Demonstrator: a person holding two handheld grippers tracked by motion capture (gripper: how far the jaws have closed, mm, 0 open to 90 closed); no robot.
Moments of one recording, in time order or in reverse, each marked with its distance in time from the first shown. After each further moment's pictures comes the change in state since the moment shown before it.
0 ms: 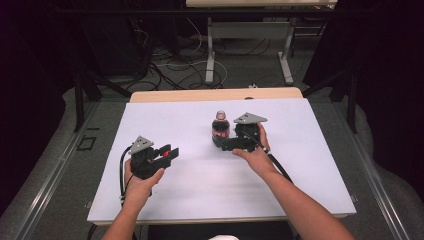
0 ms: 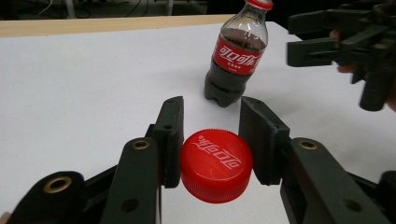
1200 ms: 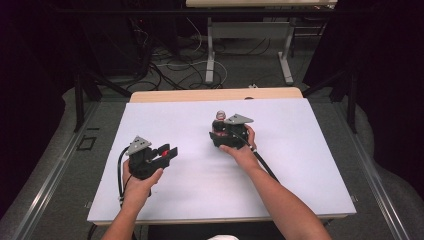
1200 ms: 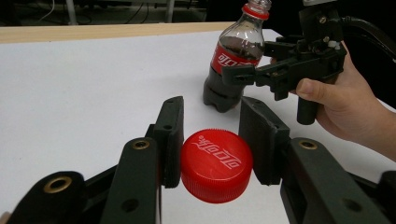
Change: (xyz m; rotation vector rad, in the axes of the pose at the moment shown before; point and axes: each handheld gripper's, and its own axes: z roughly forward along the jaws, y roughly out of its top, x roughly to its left) left arm -0.001 0.000 -0.006 -0.024 0.002 -0.006; right arm -0.006 -0.021 0.068 -0.021 0.005 -0.003
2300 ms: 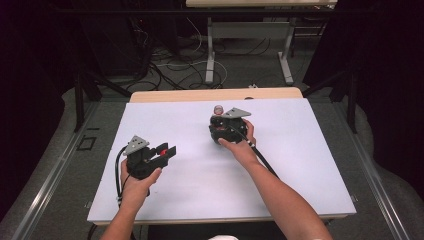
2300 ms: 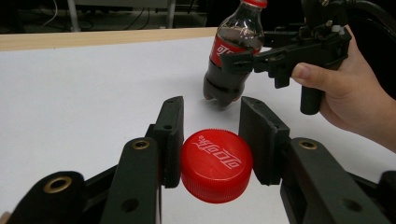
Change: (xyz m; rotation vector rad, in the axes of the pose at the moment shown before) left arm 0.000 0.003 -0.006 -0.013 0.003 0.004; right arm 0.002 0.022 -0.003 0.017 -0.020 -0.036
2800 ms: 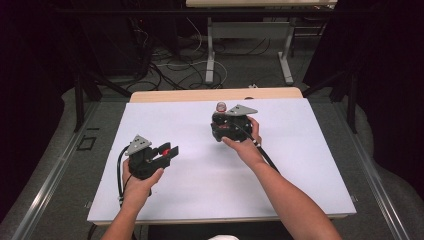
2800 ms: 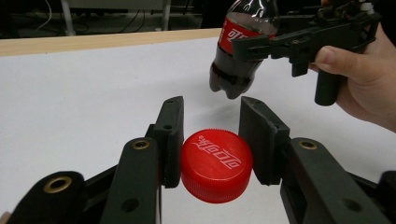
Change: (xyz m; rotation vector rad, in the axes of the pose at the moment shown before) left arm -0.006 0.002 0.001 -0.007 -0.015 0.007; right arm 0.002 0.017 -0.027 -0.036 0.027 -0.010
